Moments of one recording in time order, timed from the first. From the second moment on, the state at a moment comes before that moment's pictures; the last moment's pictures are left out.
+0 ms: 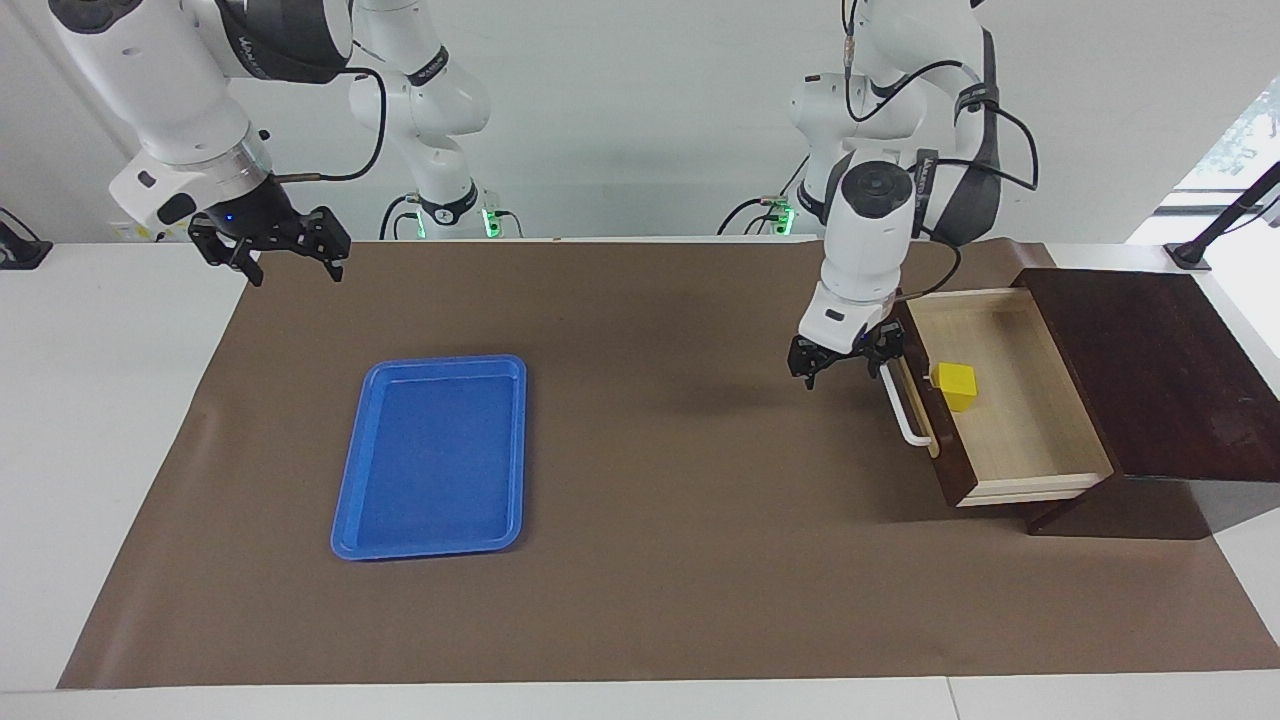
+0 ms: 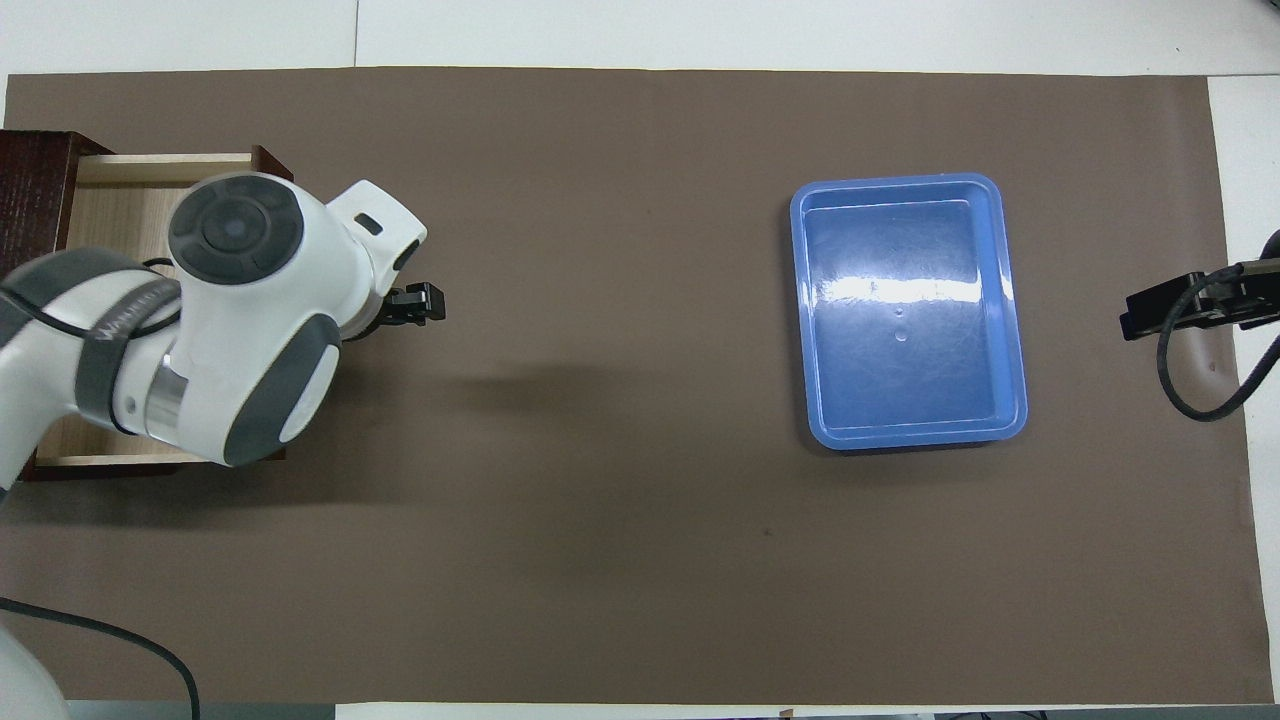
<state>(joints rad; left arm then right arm) -0.22 0.14 -0.15 -1.80 0.16 1.91 -0.50 -0.07 0.00 0.03 -1.61 -0.03 1.53 -0.10</state>
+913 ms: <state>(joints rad) 0.12 0.17 -0.14 -1.81 0.09 2.05 -1.20 -0.07 0.00 0.02 -1.61 -0.03 1.53 -0.10</state>
